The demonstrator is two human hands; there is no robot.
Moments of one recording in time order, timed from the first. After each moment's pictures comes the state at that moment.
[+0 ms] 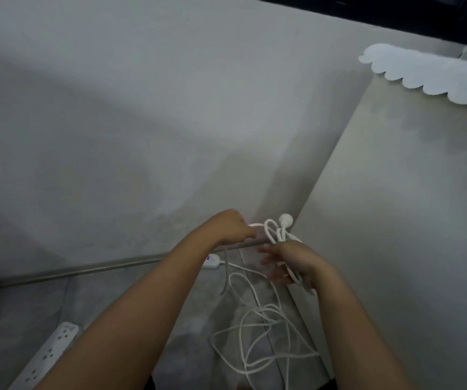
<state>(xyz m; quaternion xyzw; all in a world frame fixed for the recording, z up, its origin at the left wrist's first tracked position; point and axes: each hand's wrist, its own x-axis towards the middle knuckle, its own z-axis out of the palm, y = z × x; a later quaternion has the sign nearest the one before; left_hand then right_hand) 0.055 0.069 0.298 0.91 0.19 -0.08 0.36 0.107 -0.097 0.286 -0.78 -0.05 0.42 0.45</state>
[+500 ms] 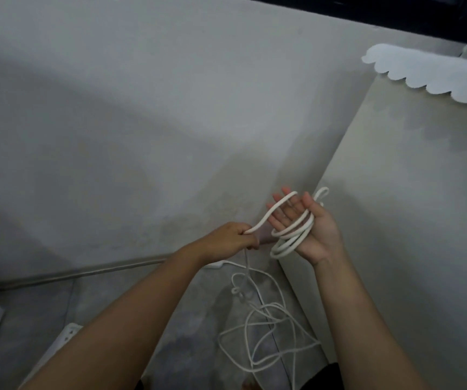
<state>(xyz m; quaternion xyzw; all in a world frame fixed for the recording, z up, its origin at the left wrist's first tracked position) 0.026 0.076 0.270 0.83 0.09 -0.03 0.55 0.123 -0.083 0.317 -0.38 -0.01 0.38 0.84</state>
